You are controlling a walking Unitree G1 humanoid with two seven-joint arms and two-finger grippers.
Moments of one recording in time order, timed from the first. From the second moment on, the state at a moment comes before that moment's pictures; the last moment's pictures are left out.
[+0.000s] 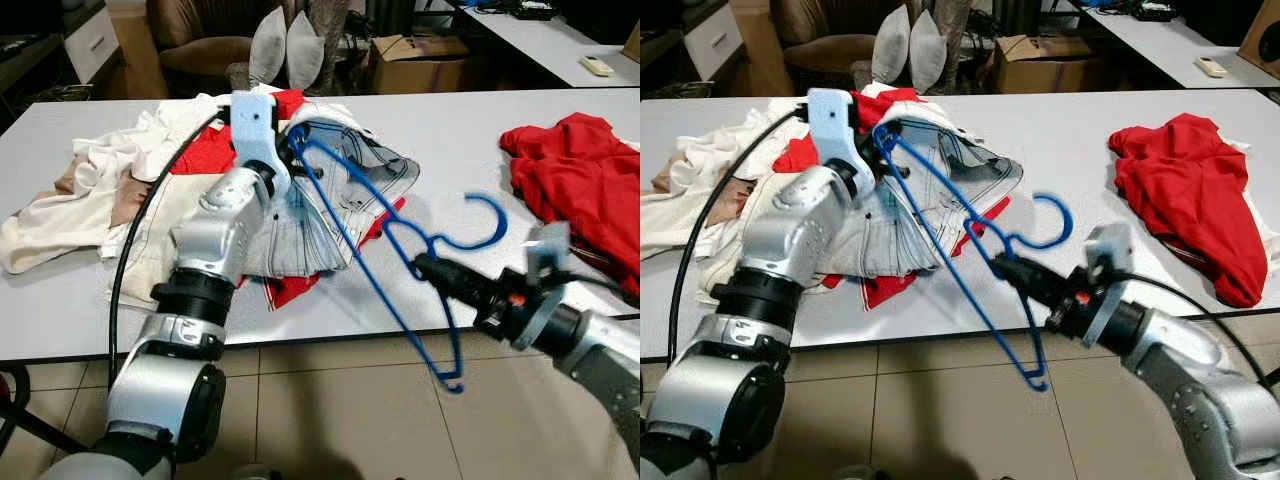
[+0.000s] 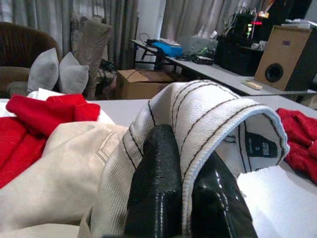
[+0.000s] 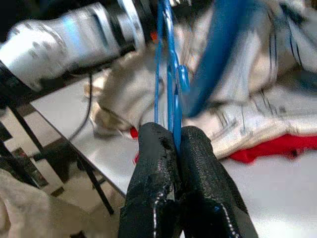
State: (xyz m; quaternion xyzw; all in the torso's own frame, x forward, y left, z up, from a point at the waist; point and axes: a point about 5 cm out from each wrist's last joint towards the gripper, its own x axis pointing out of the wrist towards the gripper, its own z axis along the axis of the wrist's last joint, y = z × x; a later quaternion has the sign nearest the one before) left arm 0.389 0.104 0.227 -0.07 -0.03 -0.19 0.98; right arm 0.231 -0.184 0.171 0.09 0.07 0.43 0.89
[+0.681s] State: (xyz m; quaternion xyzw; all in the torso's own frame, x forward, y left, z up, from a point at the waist) left arm 0.397 0.129 0.235 0.01 -0.05 -0.15 0.99; right arm 0.225 -0.197 0.183 0.13 0.02 0.41 0.90
